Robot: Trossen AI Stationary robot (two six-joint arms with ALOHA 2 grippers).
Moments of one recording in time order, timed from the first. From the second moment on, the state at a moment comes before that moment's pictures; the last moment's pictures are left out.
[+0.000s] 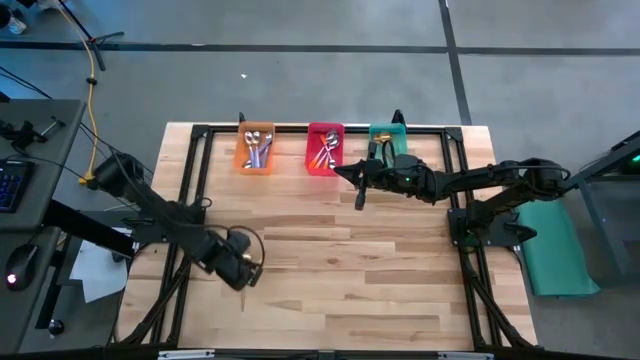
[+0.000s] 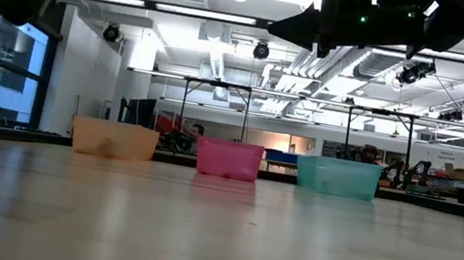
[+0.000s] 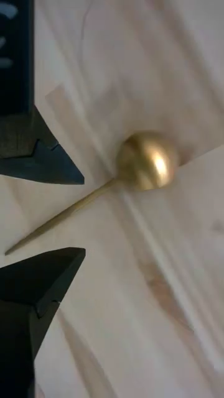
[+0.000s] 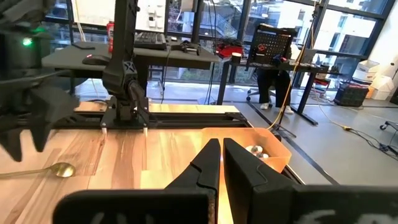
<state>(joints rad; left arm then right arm) -0.65 1.40 0.83 -0.81 -0.10 -1.75 -0.16 1.38 0.67 0.68 0.07 -0.14</state>
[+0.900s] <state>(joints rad) -0.69 1.58 0.83 -0.79 -0.24 -1.71 -0.12 1.38 0.67 0.68 0.06 -0.12</state>
